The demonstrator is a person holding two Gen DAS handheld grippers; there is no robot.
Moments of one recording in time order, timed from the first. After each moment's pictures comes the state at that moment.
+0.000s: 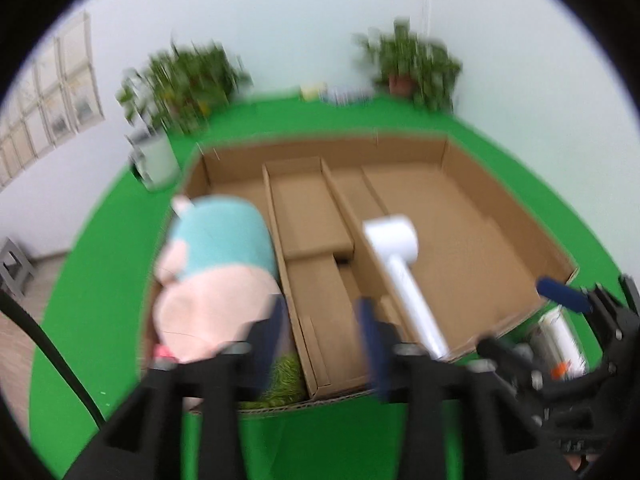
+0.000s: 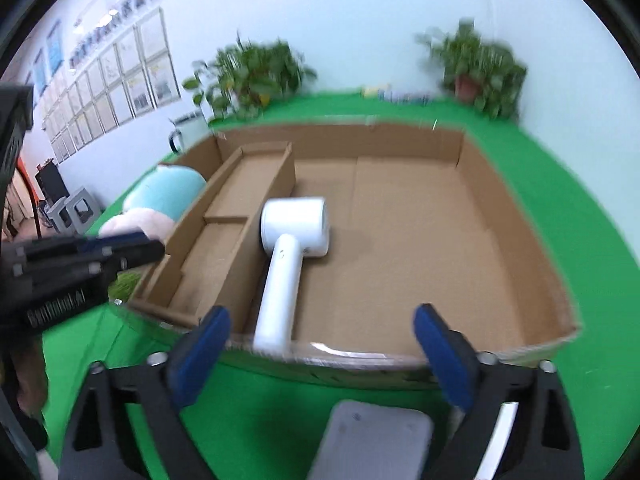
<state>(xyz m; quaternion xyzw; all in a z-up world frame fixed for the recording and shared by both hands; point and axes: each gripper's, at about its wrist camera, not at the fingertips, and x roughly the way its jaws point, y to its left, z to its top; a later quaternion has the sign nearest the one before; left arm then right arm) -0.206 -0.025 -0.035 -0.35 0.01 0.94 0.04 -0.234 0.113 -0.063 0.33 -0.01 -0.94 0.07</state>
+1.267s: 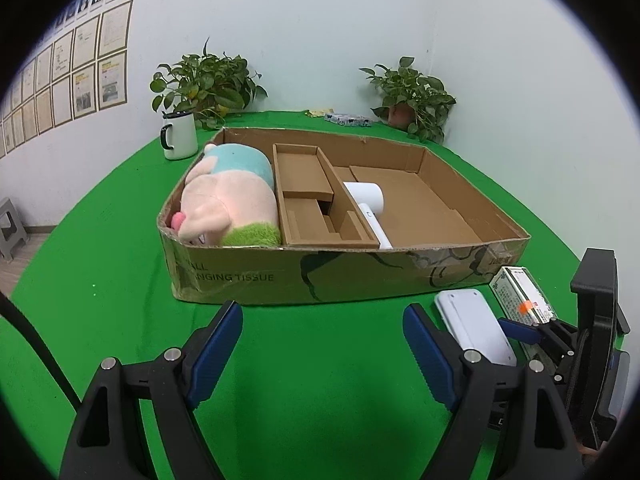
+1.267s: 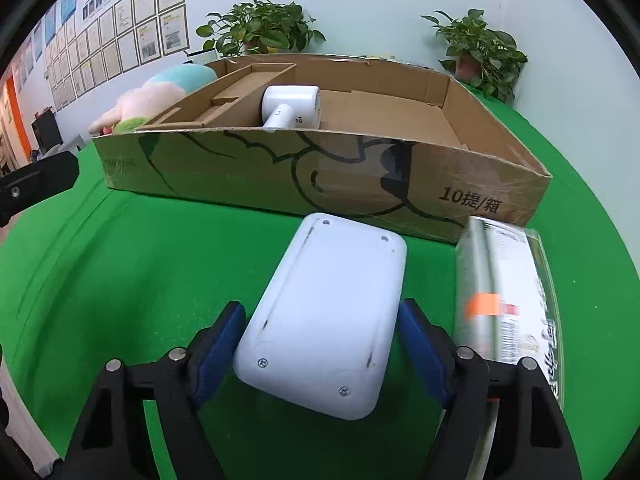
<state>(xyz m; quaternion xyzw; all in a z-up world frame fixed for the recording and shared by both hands) -0.105 -0.026 -0.077 -0.32 -0.05 0.94 0.04 -0.145 0.126 -0.139 0.42 0.04 -0.91 0.07</state>
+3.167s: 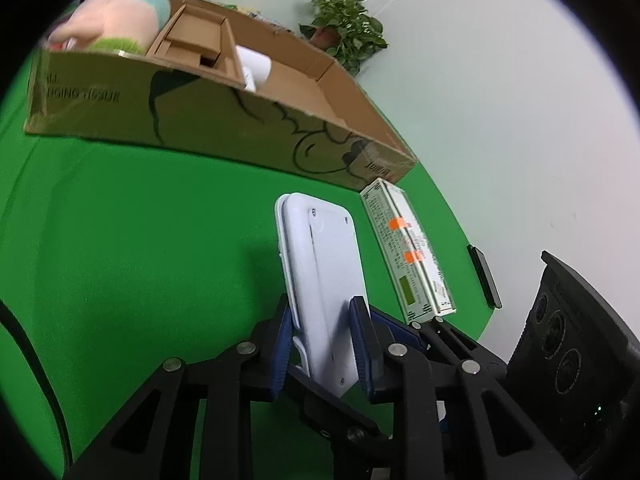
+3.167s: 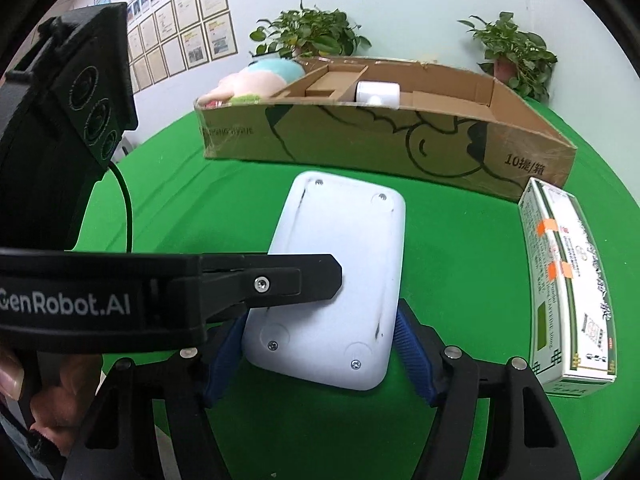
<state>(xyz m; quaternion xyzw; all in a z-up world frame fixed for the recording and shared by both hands) -0.087 0.010 -0.128 -0.44 -0.22 0.83 0.25 -0.065 0.083 -0.129 0.40 0.01 -0.91 0.14</state>
